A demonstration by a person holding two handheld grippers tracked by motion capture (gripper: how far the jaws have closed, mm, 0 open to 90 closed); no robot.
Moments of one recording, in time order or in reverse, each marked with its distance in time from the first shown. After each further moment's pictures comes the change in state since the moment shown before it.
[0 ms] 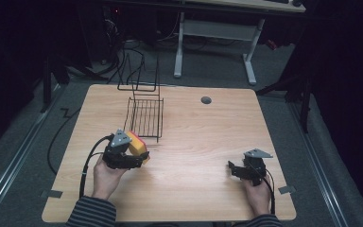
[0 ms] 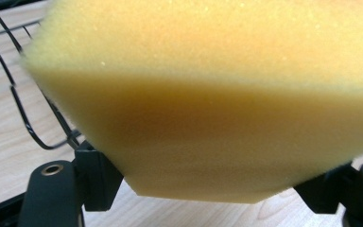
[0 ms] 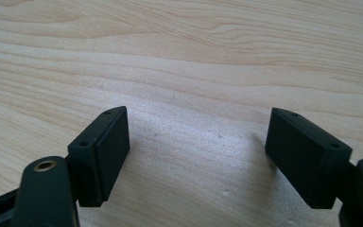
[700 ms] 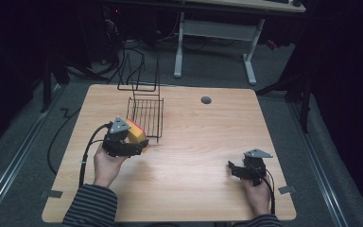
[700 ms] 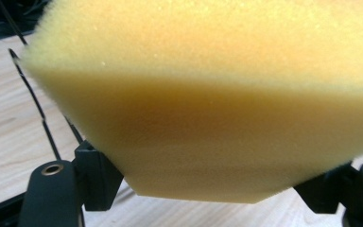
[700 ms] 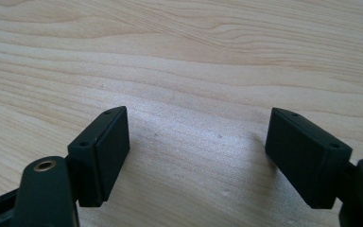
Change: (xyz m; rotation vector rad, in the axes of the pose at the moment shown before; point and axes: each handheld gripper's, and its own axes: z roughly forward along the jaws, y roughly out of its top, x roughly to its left) left arm 0.017 0.028 0.004 -0.022 0.026 -0.022; right arm 0.000 0.000 0.000 0.000 0.000 0.000
